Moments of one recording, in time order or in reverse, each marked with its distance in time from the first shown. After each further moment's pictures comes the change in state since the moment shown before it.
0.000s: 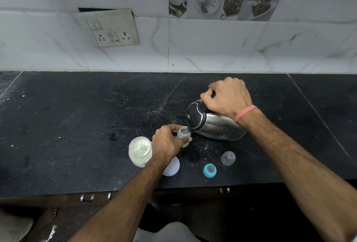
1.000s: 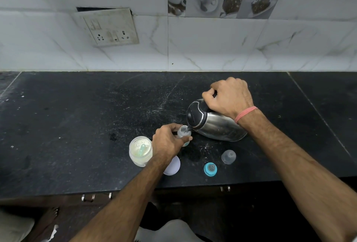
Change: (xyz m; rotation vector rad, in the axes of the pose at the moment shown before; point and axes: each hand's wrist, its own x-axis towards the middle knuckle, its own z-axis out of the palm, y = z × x) left_hand 0.001 -0.003 0.001 -0.016 0.001 0.006; right_hand -0.004 0.001 0.003 -0.007 0.014 0.058
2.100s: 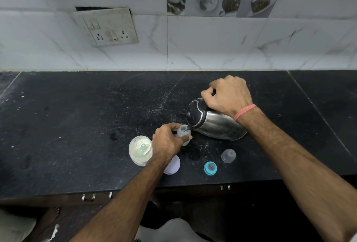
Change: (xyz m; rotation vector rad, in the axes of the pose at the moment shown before) left_hand -0.001 0.001 0.000 -0.011 0.003 -0.001; right_hand 0.003 0.001 0.003 -0.019 -0.029 -0.019
